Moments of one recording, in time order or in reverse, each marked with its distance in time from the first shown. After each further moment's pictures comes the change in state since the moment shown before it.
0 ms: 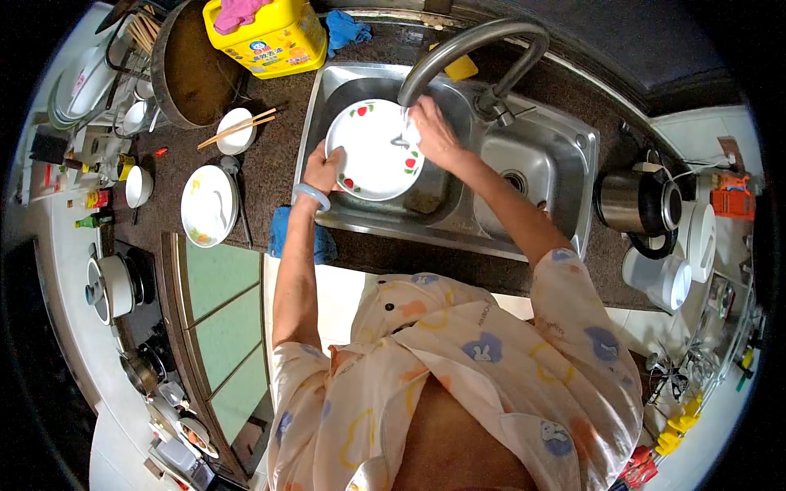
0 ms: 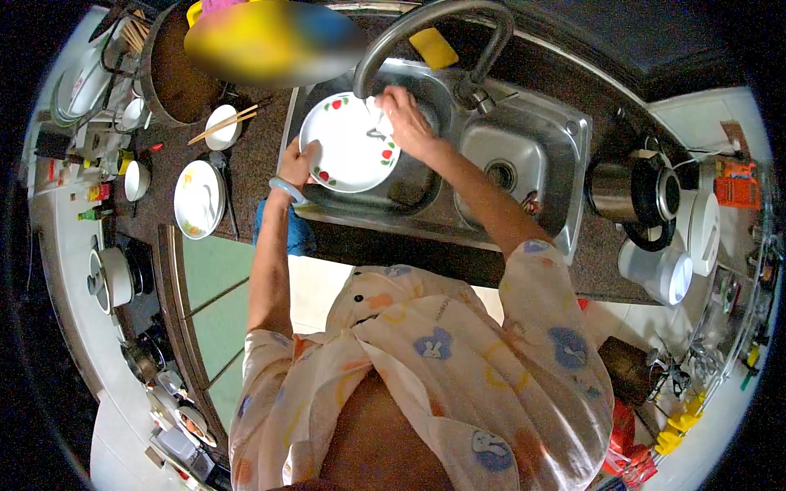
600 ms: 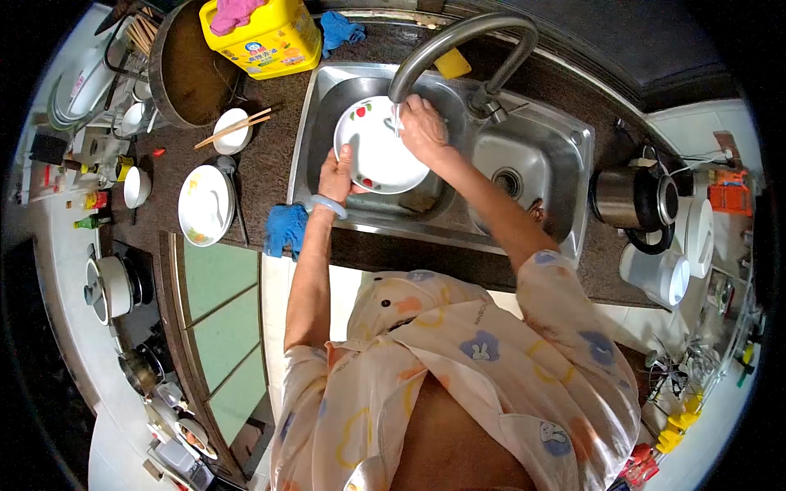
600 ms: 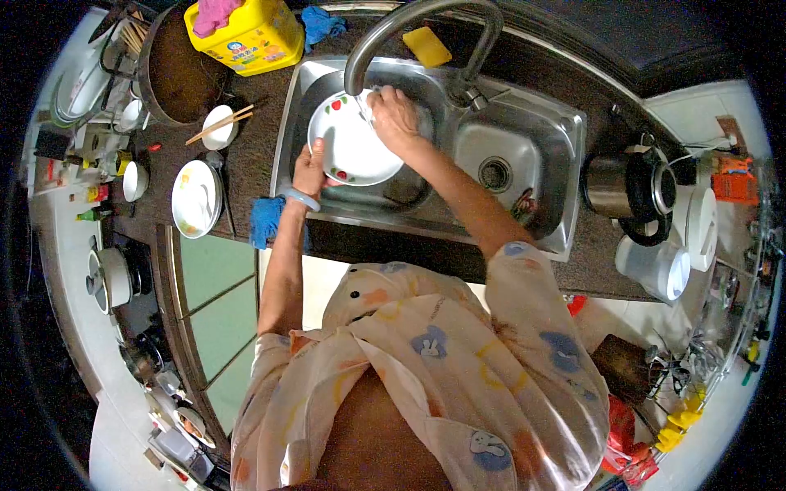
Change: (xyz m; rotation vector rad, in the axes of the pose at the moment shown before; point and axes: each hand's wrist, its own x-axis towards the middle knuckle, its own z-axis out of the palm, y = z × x) left_hand -0.019 -0.008 0.041 -0.224 0.004 0.055; right_hand 0.007 -0.014 0.004 -0.147 -0.046 0.032
